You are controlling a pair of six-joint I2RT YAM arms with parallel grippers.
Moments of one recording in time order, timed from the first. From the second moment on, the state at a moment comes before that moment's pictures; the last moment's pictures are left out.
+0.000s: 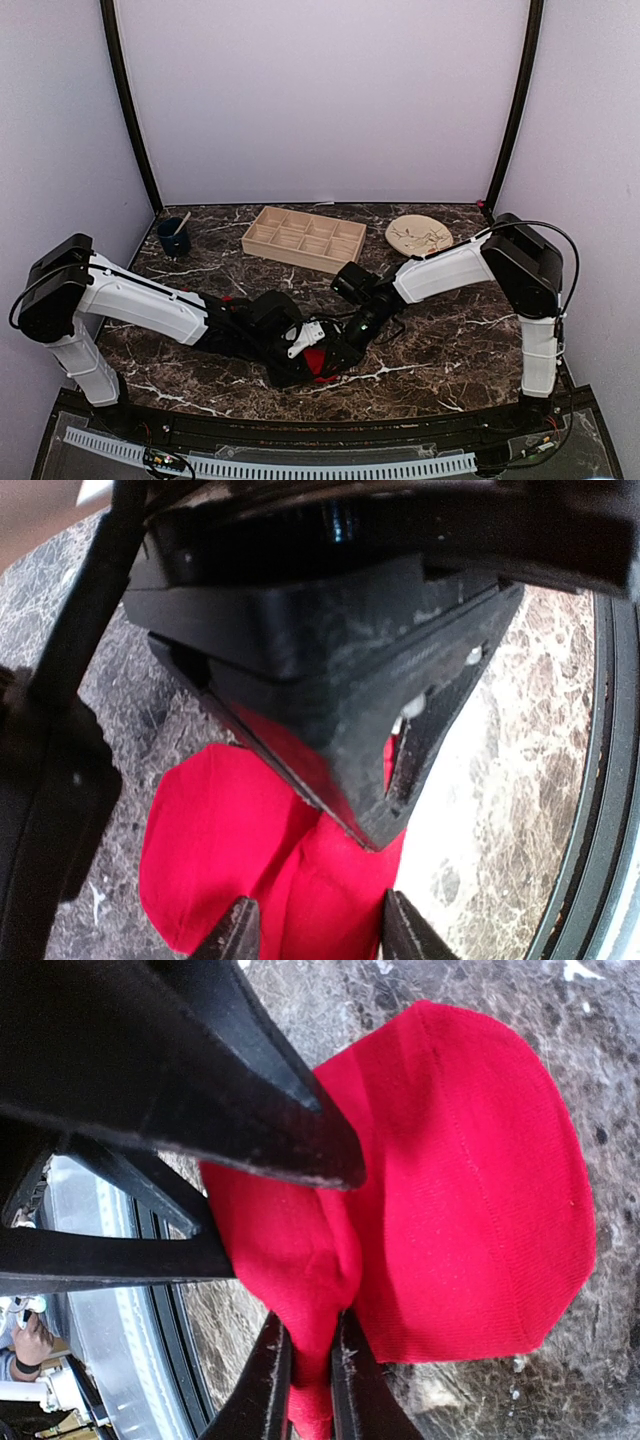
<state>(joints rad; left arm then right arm) -1.12 1.68 0.85 -0.17 0.12 0.02 0.94 2.04 1.22 -0.45 -0.81 -0.10</state>
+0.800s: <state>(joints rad) -1.12 1.72 0.88 -0.15 0.16 -0.06 0.92 2.04 1.23 -0.50 -0.83 -0.10</state>
